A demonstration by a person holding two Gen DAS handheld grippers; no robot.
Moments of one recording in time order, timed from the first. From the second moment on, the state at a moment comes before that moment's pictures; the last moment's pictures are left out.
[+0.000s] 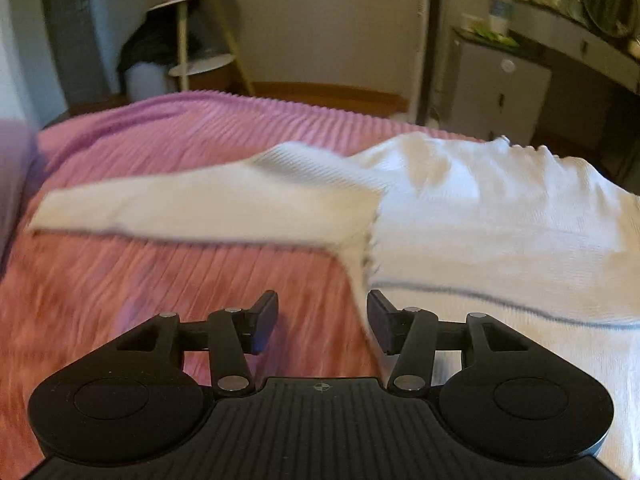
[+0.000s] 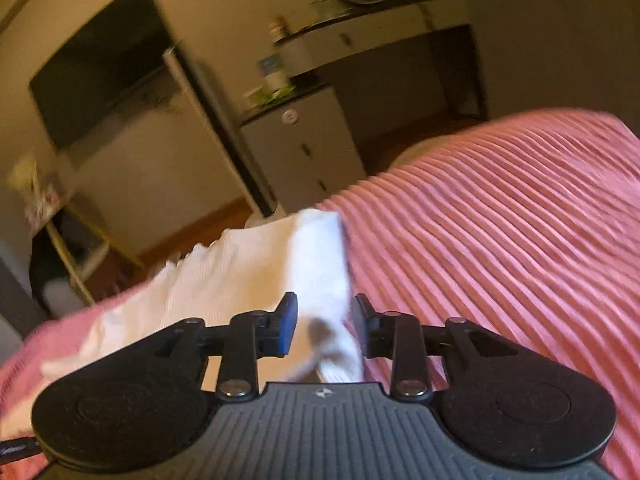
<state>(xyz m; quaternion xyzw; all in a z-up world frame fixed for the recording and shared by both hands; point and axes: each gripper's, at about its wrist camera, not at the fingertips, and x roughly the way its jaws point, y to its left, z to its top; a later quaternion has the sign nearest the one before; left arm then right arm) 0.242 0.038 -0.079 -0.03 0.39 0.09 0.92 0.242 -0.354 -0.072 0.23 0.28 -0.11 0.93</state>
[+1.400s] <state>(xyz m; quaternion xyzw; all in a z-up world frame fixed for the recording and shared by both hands) 0.244 0.134 -0.090 -0.23 0.38 0.07 0.90 0.130 -0.238 -0.116 0.10 0.37 -0.10 0.92</state>
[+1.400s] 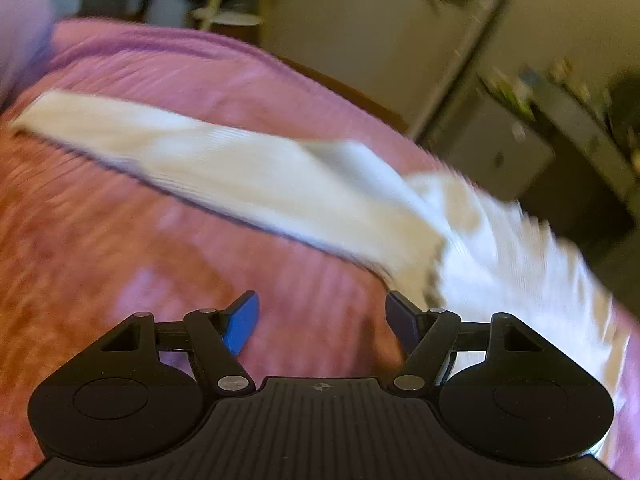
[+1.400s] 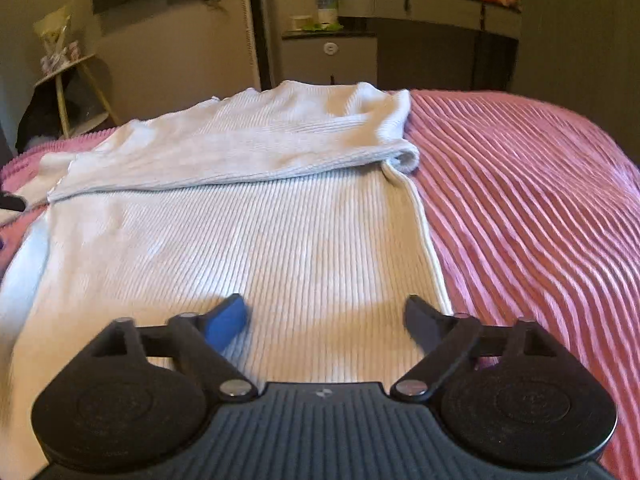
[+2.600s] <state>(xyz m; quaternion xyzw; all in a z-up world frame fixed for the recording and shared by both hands) 0.295 0.132 0.028 -0.10 0.27 -0.04 0.96 0.124 -0.245 -0.130 0.15 0.32 -0.11 0.93</state>
